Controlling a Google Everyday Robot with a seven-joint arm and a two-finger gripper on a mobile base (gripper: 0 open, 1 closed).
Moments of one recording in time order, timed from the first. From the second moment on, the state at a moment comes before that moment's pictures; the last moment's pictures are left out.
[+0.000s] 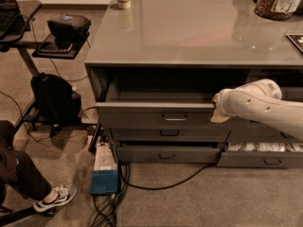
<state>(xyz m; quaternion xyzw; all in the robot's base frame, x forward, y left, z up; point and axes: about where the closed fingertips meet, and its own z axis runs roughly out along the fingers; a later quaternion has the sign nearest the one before) 0.690 -0.274 0.646 -0.64 0.69 -0.22 0.28</state>
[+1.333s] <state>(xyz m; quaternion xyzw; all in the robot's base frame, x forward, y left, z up) 0.673 -0.277 0.648 -0.63 0.69 -0.23 0.27</state>
